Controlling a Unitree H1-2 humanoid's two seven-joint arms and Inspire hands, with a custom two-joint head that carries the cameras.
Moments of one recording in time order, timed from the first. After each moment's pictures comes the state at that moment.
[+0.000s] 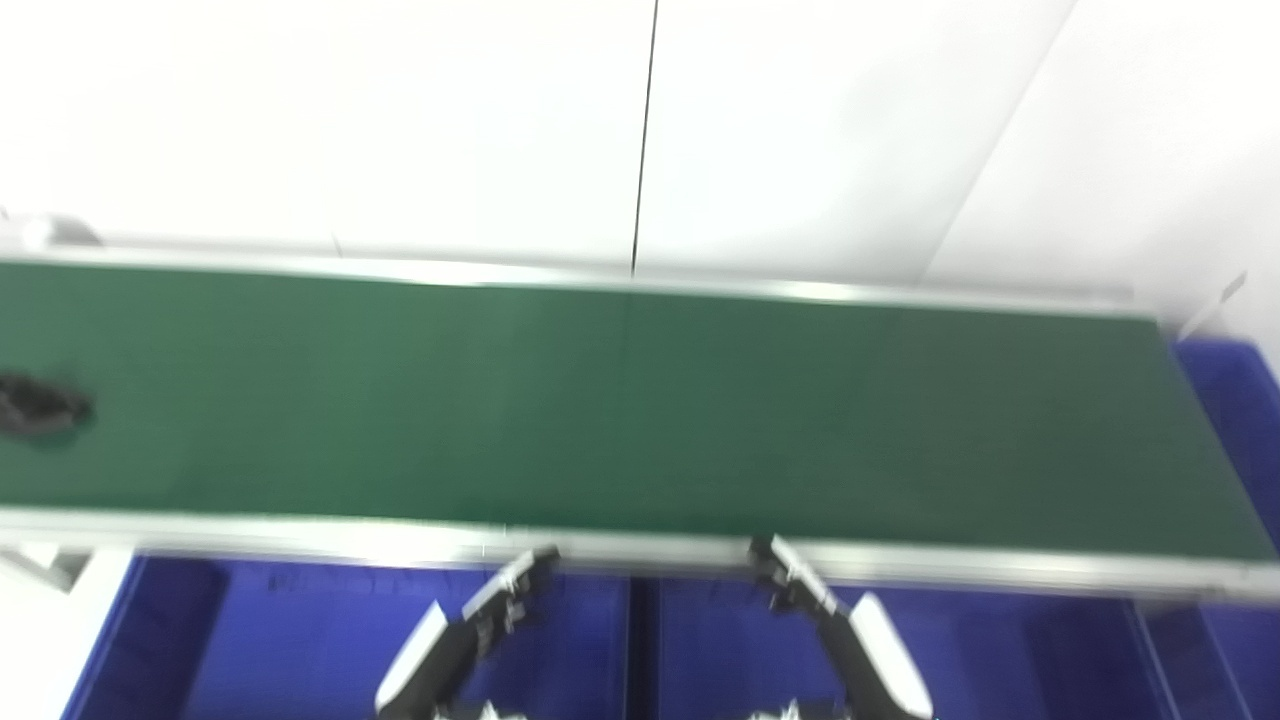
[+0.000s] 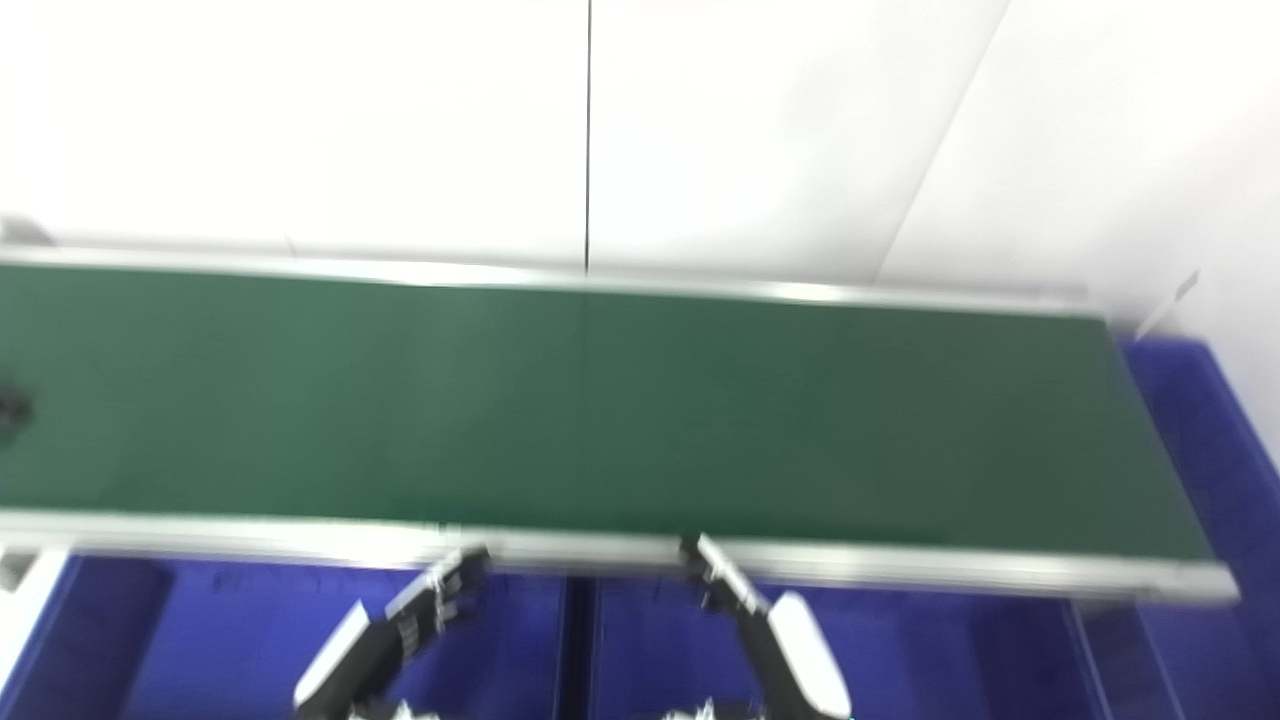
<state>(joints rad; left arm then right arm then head) 0.24 0.17 -0.36 0.24 0.05 -0.44 -0.26 0.45 -0.20 0.20 -0.04 -0.47 -0.39 -0.10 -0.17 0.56</state>
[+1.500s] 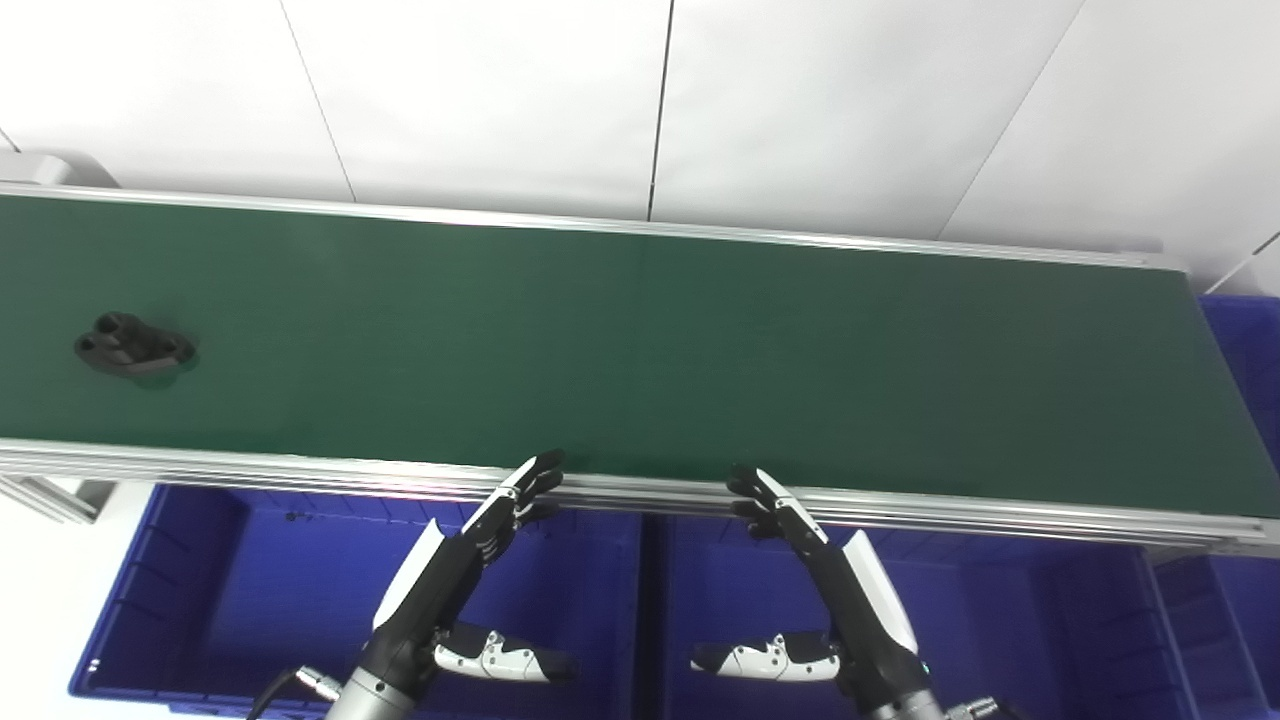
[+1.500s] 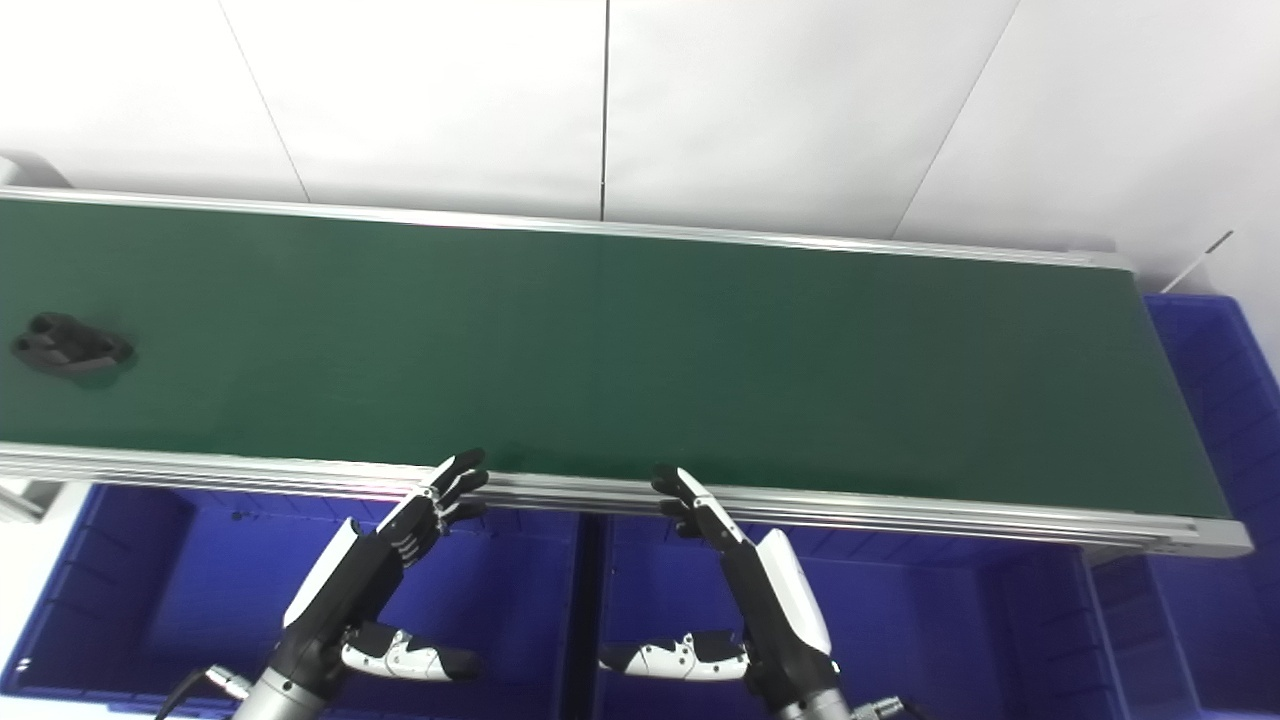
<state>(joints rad) 0.32 0.21 -0.36 -0.03 0.04 -0.44 -0.23 0.53 -0.13 0.22 -0.25 -0.39 -0.27 -0.01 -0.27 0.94</state>
